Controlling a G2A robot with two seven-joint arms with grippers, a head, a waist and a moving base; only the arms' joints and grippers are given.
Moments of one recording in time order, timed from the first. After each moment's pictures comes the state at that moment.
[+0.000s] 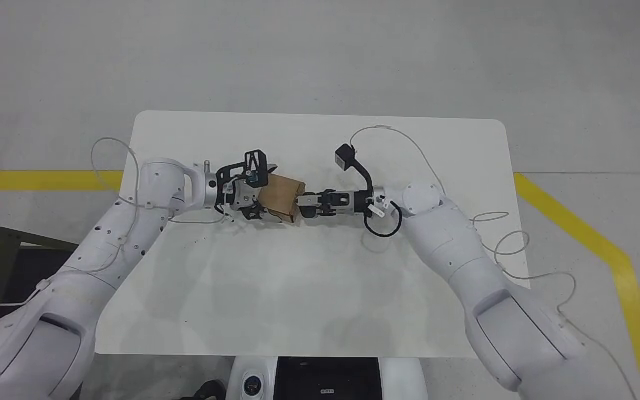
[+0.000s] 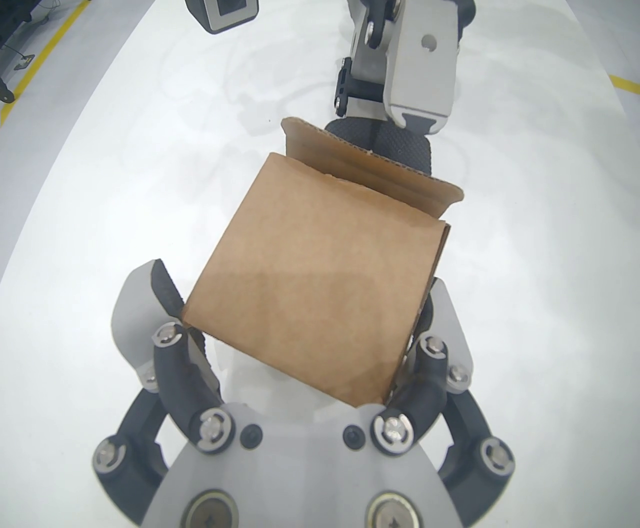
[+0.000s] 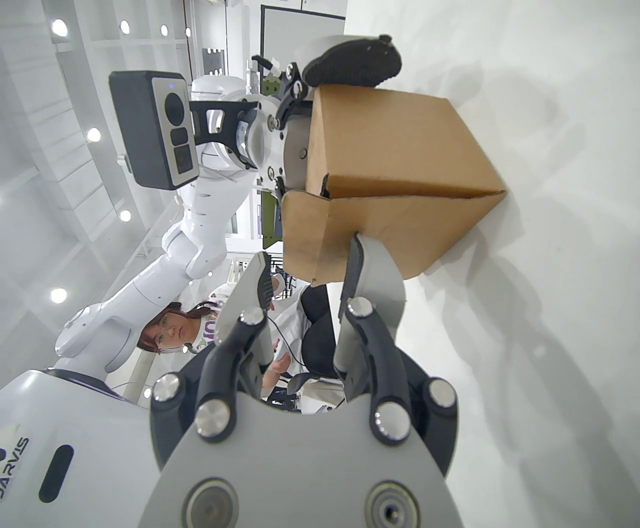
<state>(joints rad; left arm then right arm) 0.61 -0.94 -0.72 -1.09 1.33 -1.01 0.16 -0.53 -1.51 0.79 -0.51 0.48 -0.61 1.20</state>
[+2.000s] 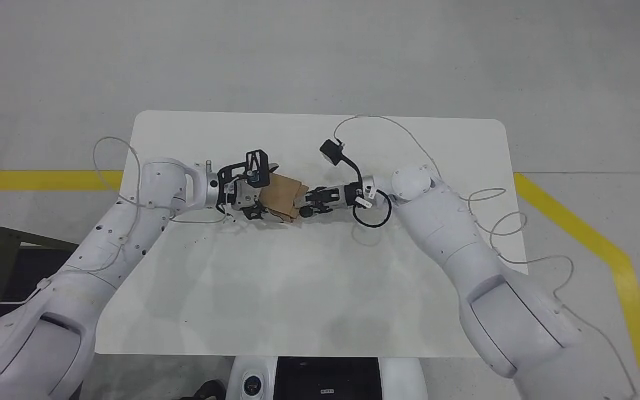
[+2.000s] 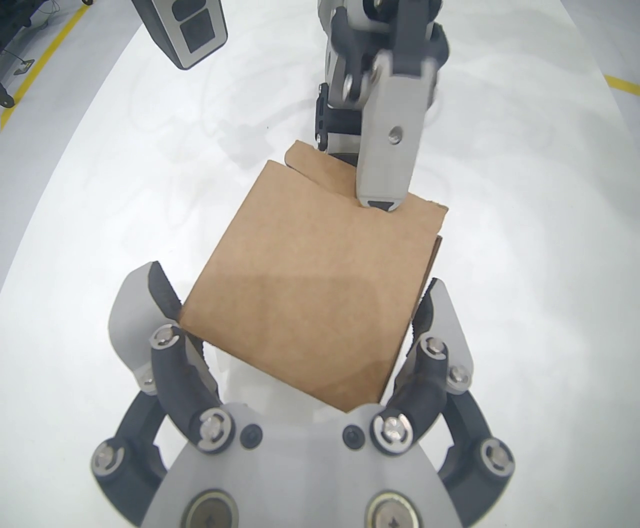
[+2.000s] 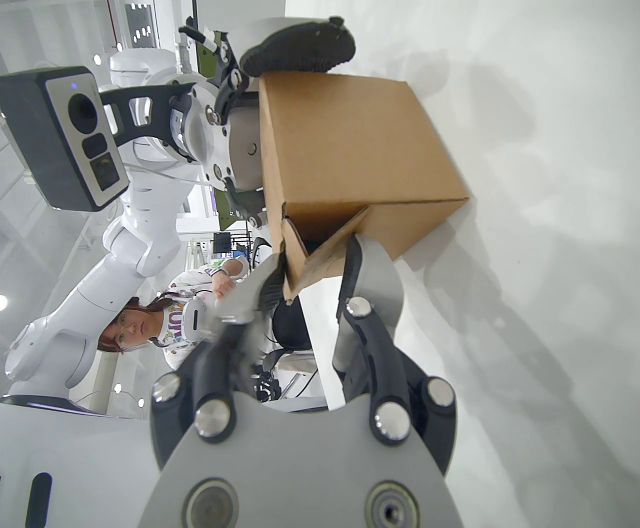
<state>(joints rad) 0.60 -0.94 -0.70 -1.09 1.33 -1.01 0.17 -0.44 -1.56 0.76 -0.46 0.30 -0.54 1.20</state>
